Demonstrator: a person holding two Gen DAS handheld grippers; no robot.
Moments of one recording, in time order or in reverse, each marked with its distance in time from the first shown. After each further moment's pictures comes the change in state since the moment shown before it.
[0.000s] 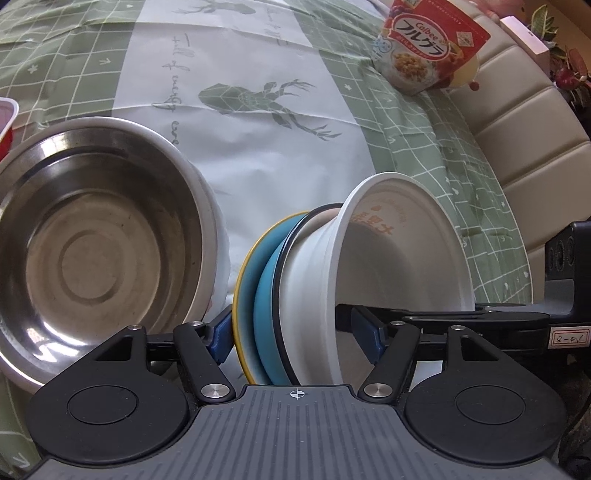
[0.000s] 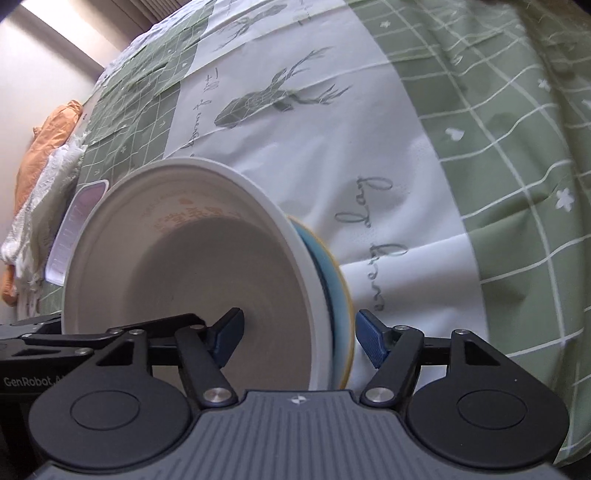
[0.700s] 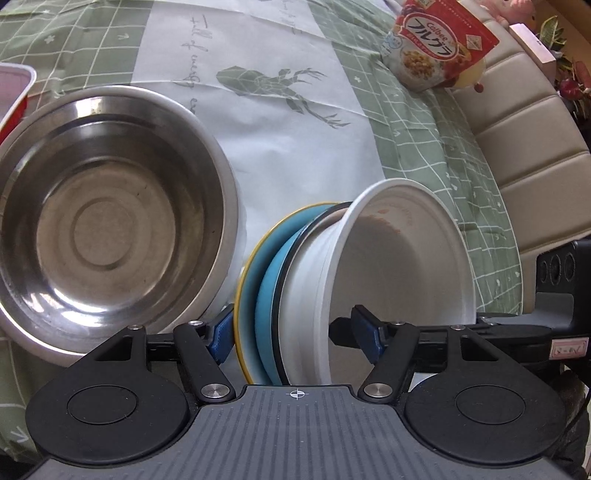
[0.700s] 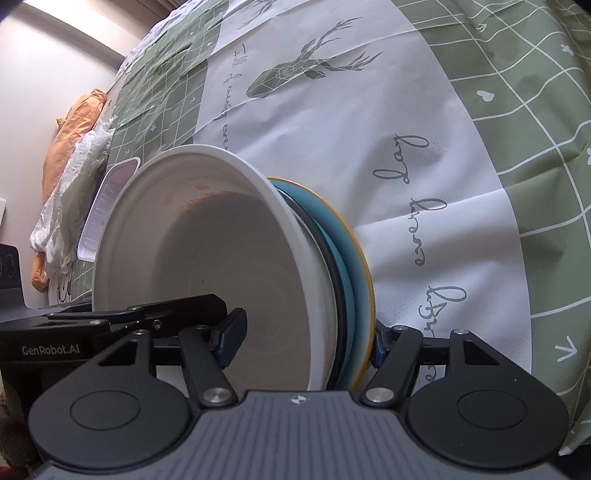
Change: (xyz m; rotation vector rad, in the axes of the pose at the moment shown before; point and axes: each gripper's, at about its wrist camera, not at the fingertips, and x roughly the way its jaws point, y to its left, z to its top) left arm -0.010 0.012 -0.011 -0.039 0.027 -0.028; right arm -0.001 0.009 -0.011 -0.009 0.037 0.055
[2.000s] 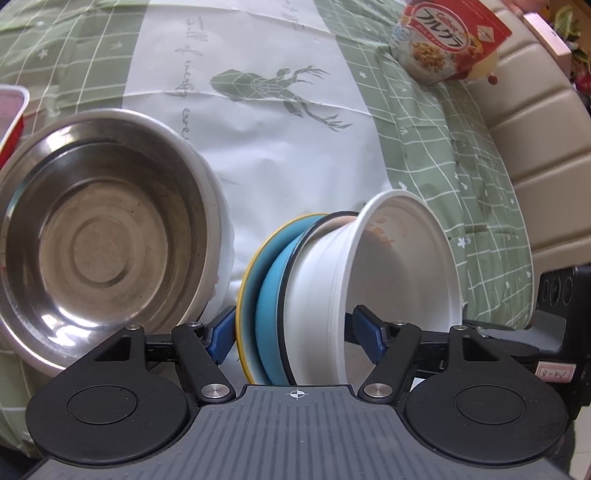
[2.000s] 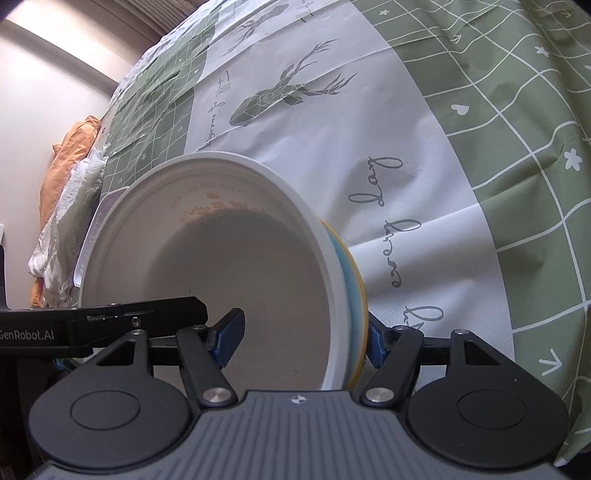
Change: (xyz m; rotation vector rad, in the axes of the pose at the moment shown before) left arm 0.005 -0.020 0.021 0.005 0.051 0.066; right arm -0.004 -0.011 -0.002 0.023 -0.064 -0.002
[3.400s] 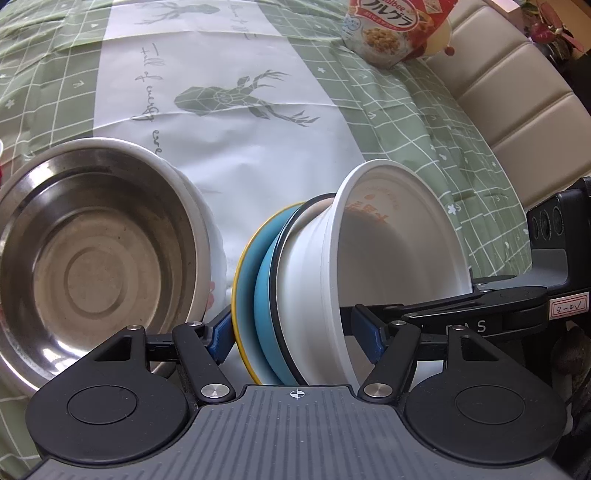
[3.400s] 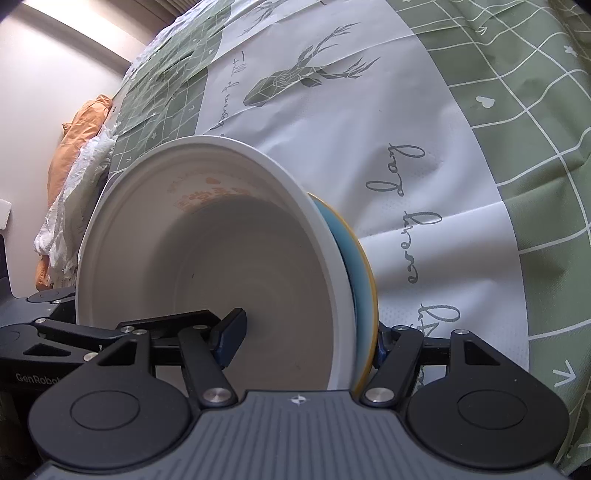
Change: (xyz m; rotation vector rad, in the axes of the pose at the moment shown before) left arm 0.001 0.001 -0.014 0.174 -0.041 -0.023; right arm 0.008 0.007 0.002 -0.052 0.040 0.024
